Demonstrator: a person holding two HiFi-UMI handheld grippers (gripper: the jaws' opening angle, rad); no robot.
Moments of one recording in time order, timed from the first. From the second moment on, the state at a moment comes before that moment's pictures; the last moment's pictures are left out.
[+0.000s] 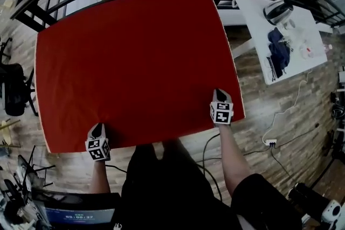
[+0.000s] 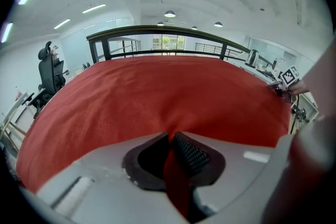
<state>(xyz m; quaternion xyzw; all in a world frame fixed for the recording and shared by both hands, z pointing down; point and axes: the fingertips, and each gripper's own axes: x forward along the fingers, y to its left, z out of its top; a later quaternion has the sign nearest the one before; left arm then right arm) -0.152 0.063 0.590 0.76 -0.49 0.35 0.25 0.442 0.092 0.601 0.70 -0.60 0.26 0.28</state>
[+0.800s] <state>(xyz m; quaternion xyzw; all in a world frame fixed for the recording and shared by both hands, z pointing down) -0.178 0.056 0.593 0.76 -0.49 0.34 0.28 0.430 0.078 0.600 0.70 -0.60 0.25 0.29</state>
